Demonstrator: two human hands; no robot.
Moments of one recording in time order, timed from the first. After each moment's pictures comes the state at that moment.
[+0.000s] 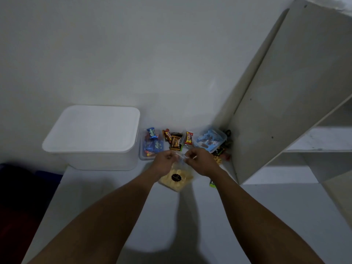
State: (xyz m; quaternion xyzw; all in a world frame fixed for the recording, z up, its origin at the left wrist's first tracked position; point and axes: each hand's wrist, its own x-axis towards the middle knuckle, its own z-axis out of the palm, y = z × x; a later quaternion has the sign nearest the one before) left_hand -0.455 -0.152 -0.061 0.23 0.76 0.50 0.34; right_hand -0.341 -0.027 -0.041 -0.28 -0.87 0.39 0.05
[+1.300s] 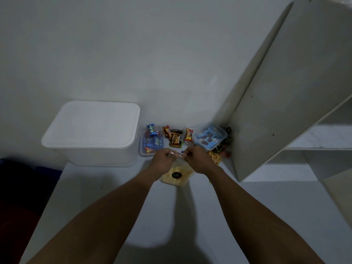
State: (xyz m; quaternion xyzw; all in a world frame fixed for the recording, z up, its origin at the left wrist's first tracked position) left_hand -0.454 -0.156 -0.067 0.23 0.78 0.48 0.33; right_hand -0.355 -0.031 -0.051 -0.29 -0.89 0.34 -0.01
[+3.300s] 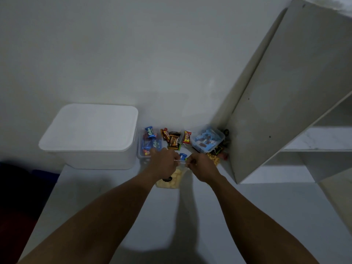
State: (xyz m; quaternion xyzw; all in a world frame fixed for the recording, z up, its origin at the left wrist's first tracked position) left_hand -0.450 -0.150 -0.047 0.49 0.86 0.09 0.10; right_hand -0.328 -0.030 -0.059 -0.30 -0.91 0.29 0.01
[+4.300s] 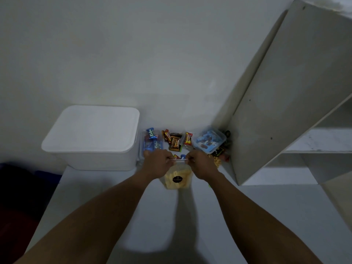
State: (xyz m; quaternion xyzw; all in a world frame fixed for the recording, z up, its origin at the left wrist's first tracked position) left_hand -0.471 -0.166 -0.056 0.43 0.86 0.22 0.13; right_hand -0.342 -0.029 -0.048 -0.29 -0.92 0.27 0.01
